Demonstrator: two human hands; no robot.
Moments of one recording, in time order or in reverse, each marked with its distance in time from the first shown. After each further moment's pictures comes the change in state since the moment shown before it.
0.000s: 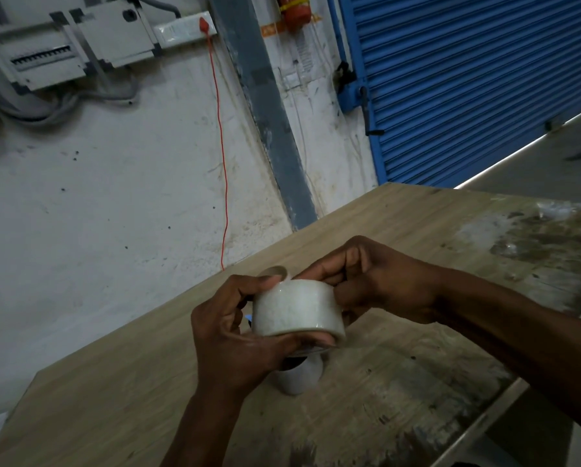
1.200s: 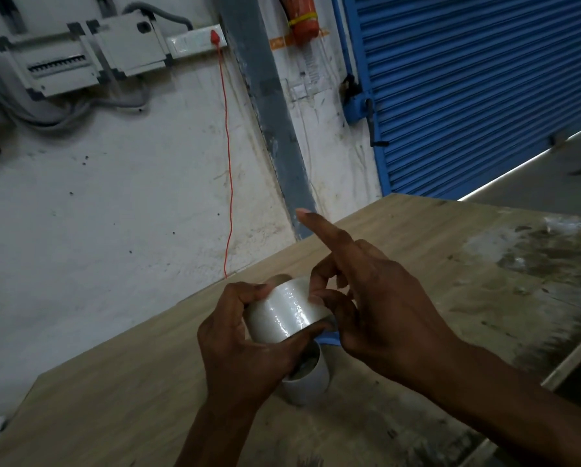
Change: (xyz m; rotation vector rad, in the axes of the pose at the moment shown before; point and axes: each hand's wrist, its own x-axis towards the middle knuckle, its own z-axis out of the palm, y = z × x) left_hand -0.004 0.002 0.003 0.085 0.090 -0.016; right_hand -0.011 -0.011 0.054 -0.911 0.610 -0.323
